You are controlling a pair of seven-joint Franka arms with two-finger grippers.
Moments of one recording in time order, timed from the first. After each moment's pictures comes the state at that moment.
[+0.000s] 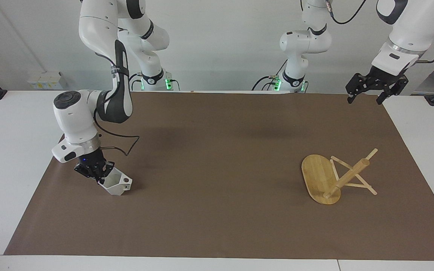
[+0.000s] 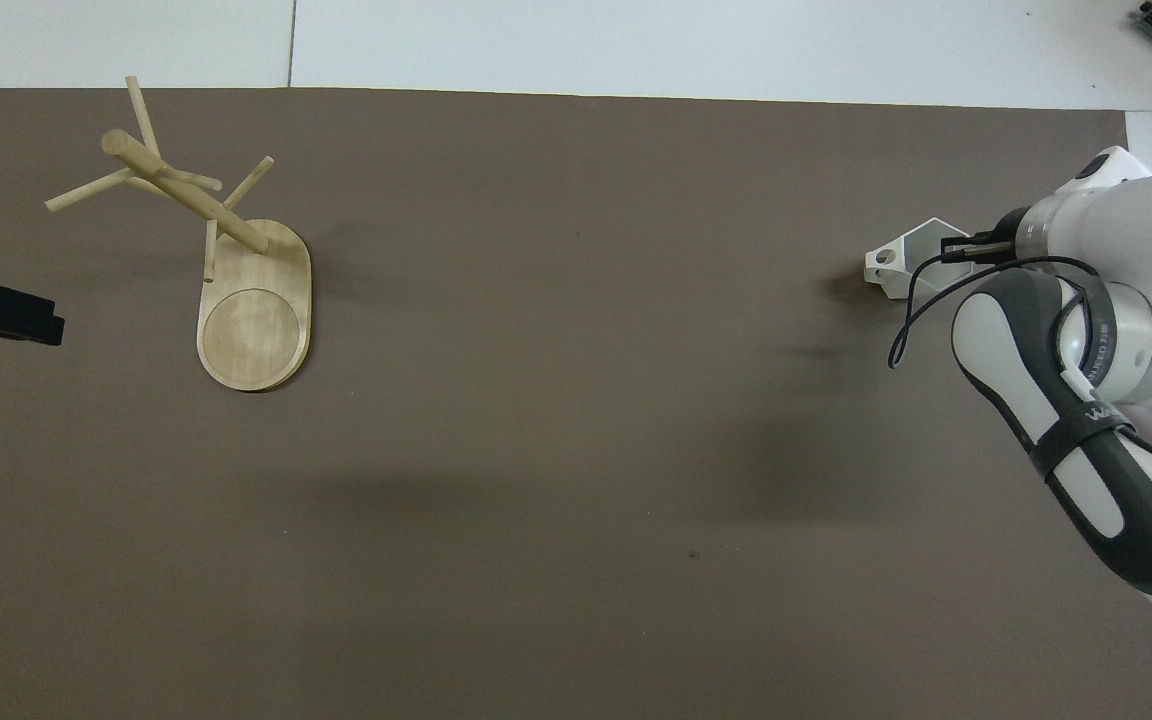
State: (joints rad) left arm -0.05 -0.04 0.00 -1.58 0.01 1.55 0.07; right arm 0.01 0.34 -0.11 -1.83 0.03 2.42 -0.17
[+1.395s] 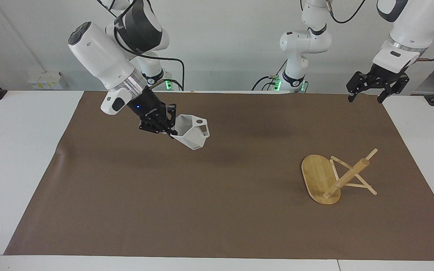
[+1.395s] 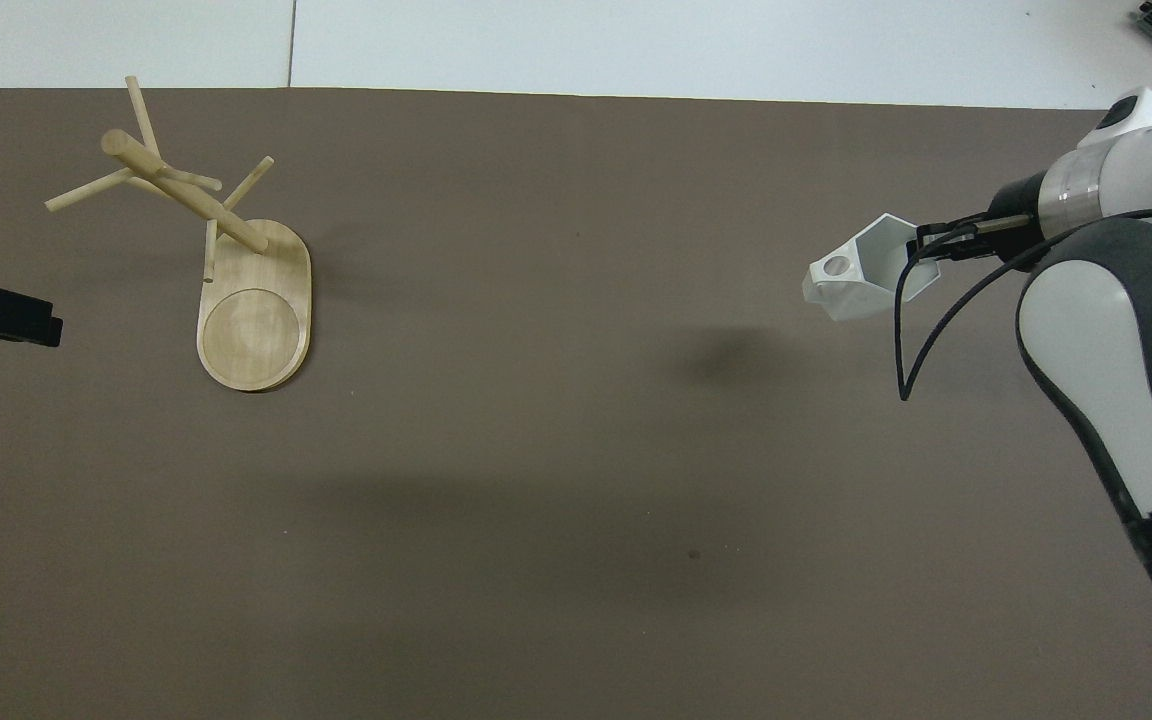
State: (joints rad) left arm -0.04 -0.05 0.00 -1.58 0.01 1.55 0.07; right arm 0.01 0.15 0.23 -1.61 0.56 2.05 -0.06
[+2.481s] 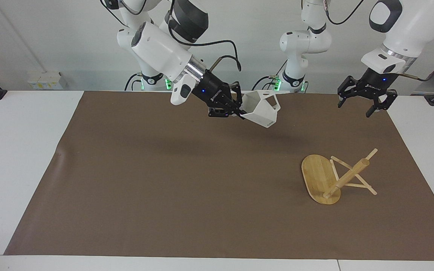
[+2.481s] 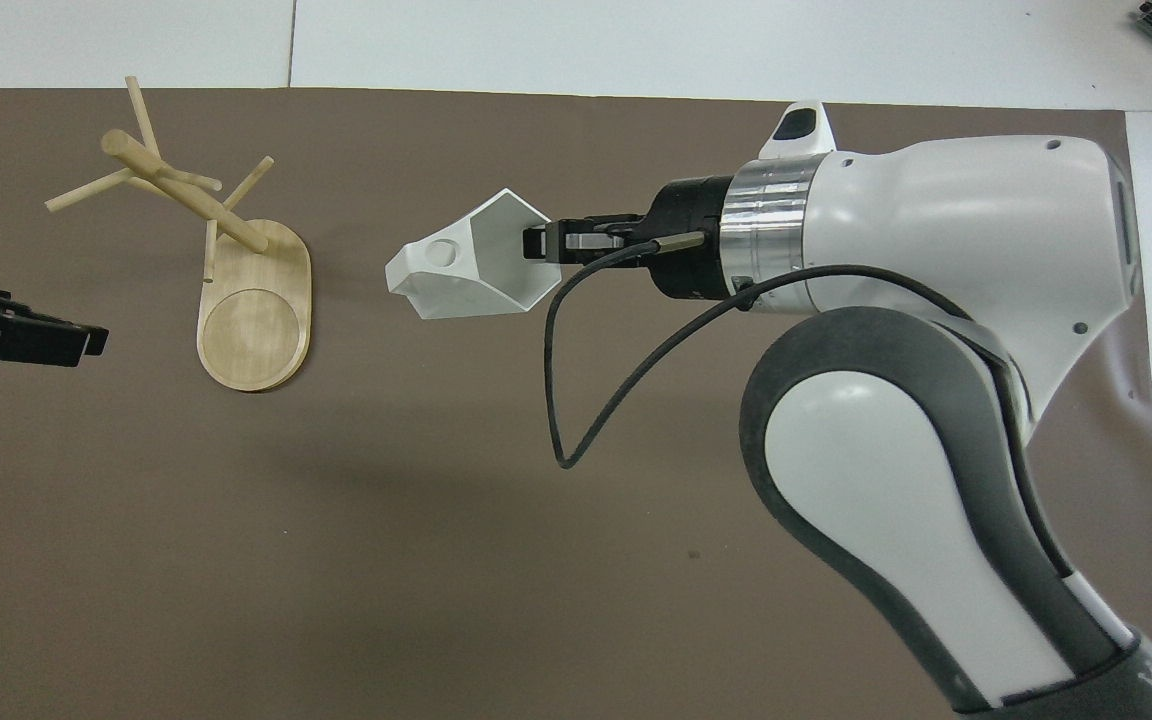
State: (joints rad) left arm -0.04 -0.14 0.01 -1.83 -0.17 1.85 0.46; right arm 0.02 0.21 0.51 -1.61 0.75 2.34 -0.03
